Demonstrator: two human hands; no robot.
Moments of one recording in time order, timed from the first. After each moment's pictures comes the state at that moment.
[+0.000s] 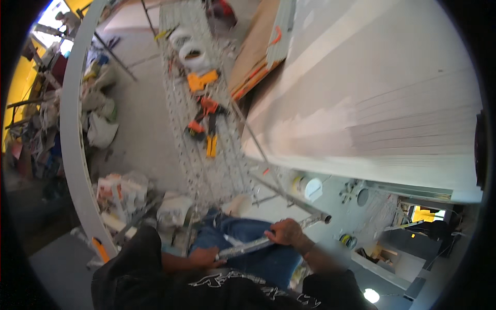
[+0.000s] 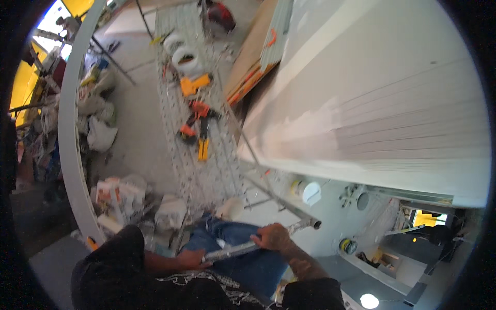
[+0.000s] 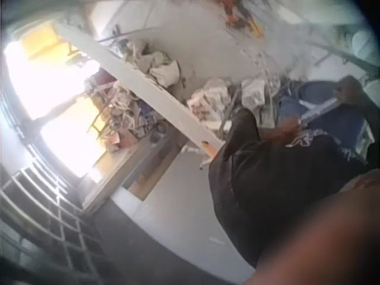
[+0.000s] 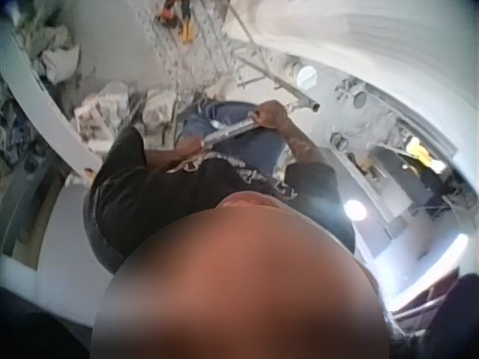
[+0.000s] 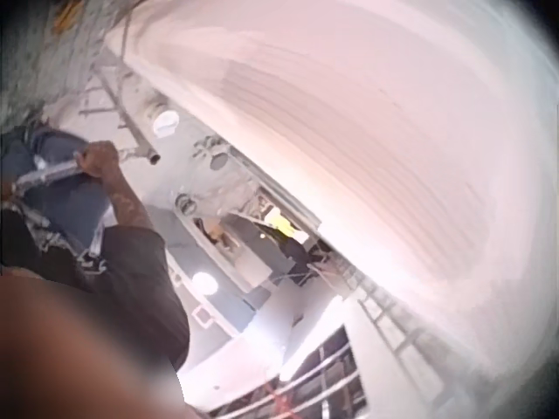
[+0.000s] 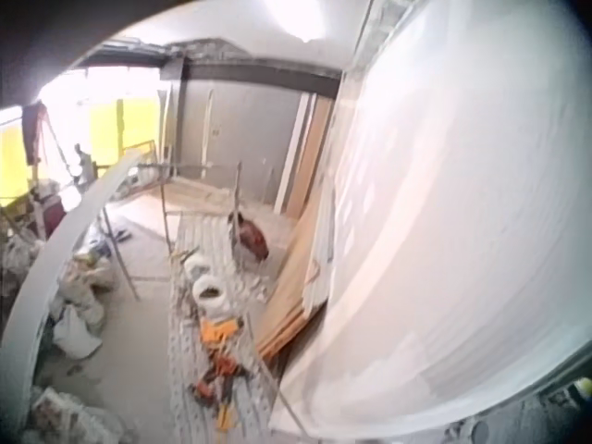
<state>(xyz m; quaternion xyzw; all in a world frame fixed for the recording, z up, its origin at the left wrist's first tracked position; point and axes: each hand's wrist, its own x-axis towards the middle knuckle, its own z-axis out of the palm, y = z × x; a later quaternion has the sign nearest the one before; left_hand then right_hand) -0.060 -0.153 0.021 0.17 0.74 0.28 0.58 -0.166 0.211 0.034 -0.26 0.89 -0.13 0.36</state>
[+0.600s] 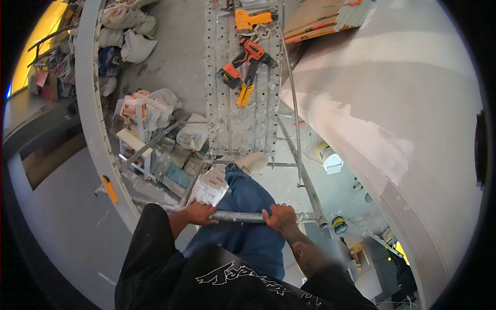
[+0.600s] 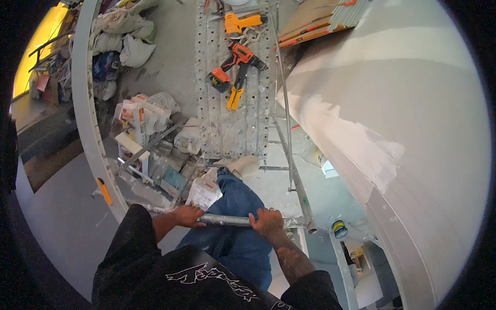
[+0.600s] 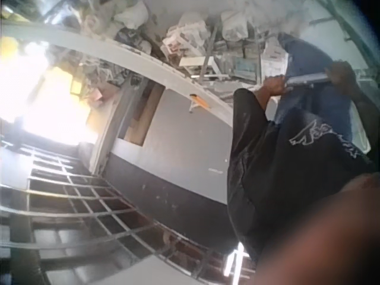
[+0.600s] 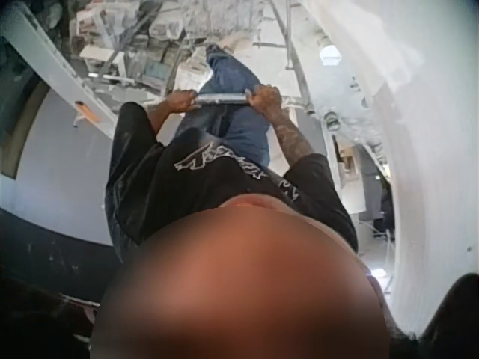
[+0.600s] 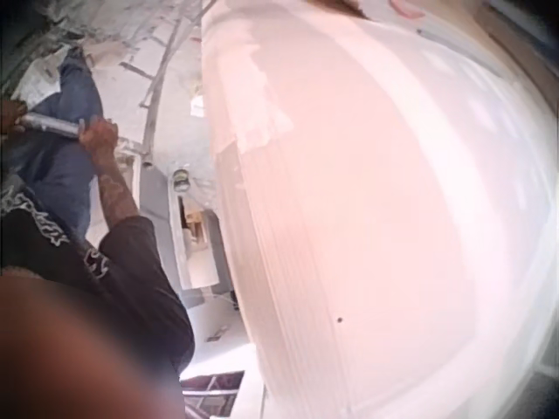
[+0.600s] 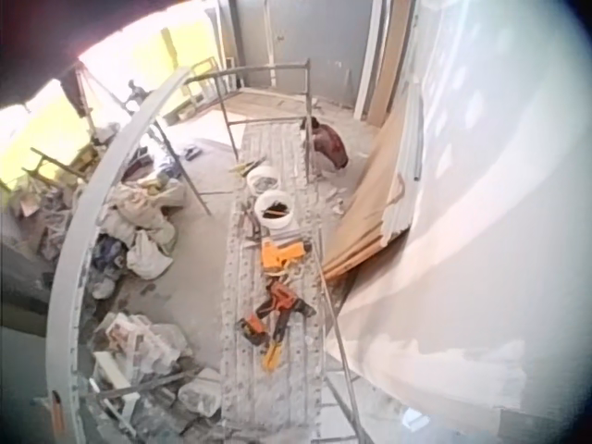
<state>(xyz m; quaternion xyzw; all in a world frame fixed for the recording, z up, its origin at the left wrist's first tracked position) -0.049 -0.156 0.015 0.15 0.73 0.31 0.59 -0.185 0.205 0.025 -0.28 0.87 -0.17 0.37</state>
